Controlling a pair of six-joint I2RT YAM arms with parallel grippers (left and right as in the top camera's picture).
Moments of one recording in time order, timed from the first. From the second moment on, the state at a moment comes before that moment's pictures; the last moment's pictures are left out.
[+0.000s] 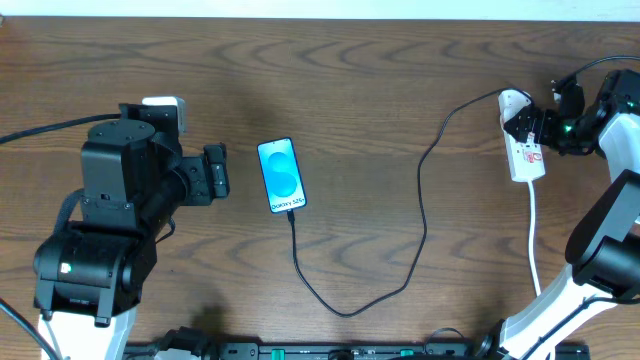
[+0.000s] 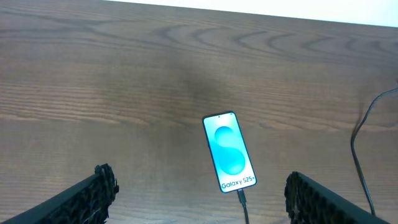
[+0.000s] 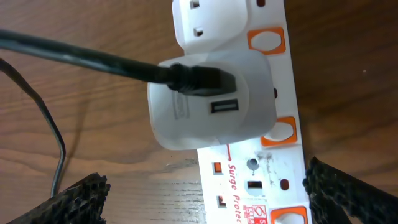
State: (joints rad) left arm -0.15 1.01 1.33 -1.02 -0.01 -0.17; right arm -0.44 2.04 1.51 -0.71 -0.46 -0.21
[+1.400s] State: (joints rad) left arm -0.15 1.01 1.33 -1.02 -0.01 -0.17; right arm -0.36 2.04 1.51 -0.64 -0.37 -0.21
